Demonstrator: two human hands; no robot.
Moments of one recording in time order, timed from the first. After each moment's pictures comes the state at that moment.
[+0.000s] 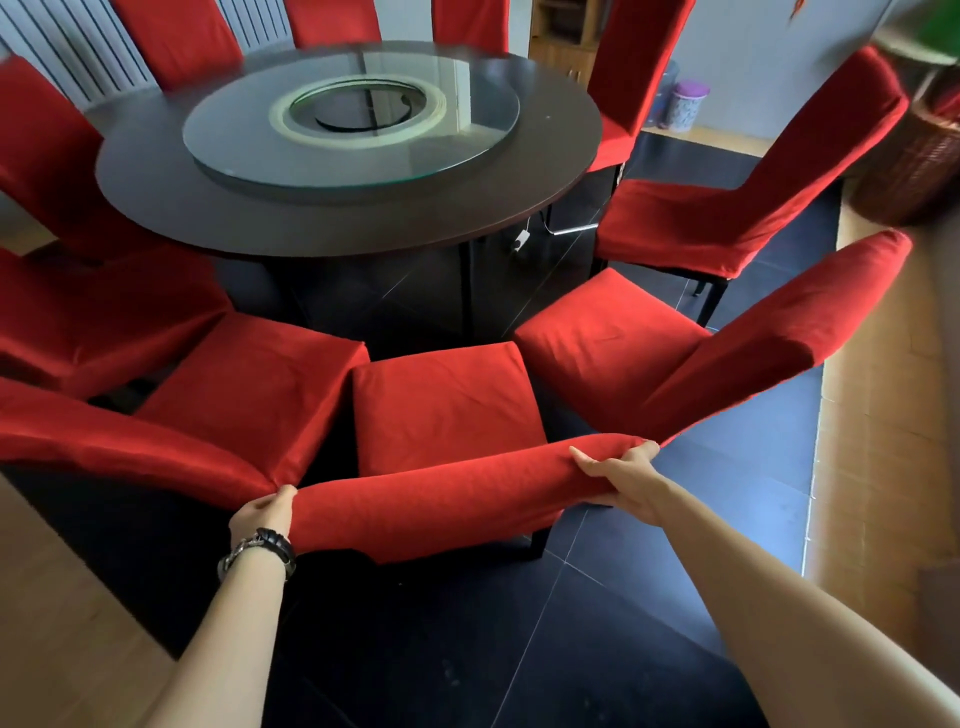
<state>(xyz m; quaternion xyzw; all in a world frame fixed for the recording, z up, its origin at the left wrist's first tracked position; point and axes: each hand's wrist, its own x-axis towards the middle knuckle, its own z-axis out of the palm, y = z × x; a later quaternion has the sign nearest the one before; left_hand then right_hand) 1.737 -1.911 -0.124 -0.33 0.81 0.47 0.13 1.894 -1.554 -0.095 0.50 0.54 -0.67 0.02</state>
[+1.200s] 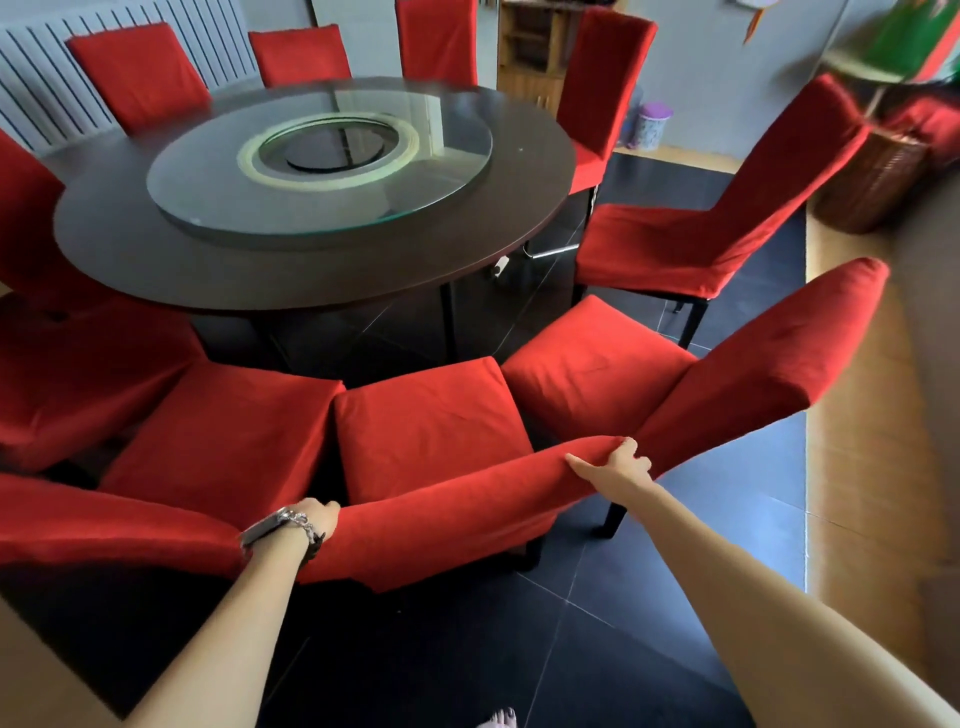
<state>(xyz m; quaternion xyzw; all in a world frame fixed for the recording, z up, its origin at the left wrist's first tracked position) 1.662 -1.825 -0.084 -0.01 0.95 0.04 0.31 1.825 -1.516 -0.087 0.54 0.73 -0.40 0.09</state>
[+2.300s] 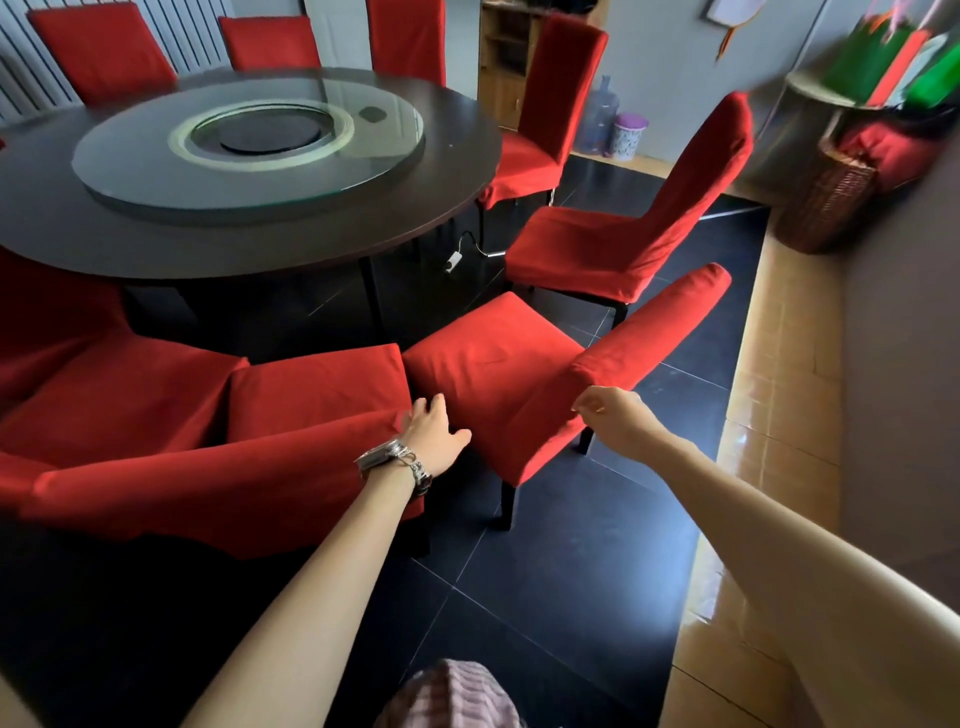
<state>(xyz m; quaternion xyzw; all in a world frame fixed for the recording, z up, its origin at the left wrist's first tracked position) 1.882 -1.481 -0.031 0.21 0.93 0.18 0.24 1.989 -1.263 -0.028 0.29 0.91 -0.30 0.03</state>
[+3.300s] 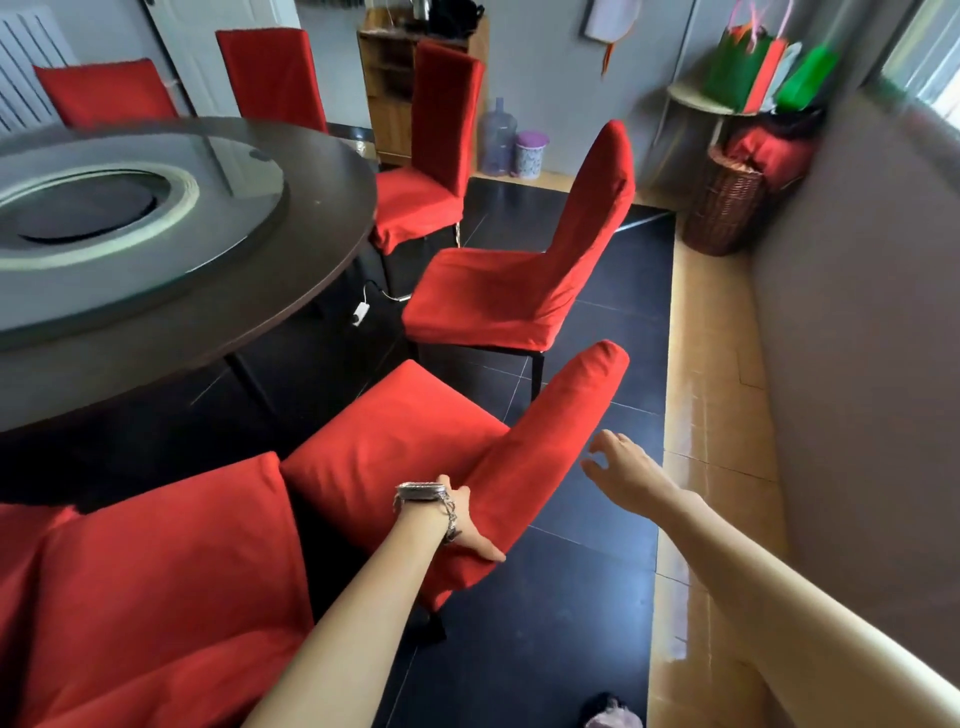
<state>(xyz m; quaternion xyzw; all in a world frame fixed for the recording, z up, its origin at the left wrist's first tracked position) 1.811 -1.195 -0.053 0.37 0.84 -0.16 0.36 1.952 -1.011 -0.048 0.37 0.90 -0.23 0.08</state>
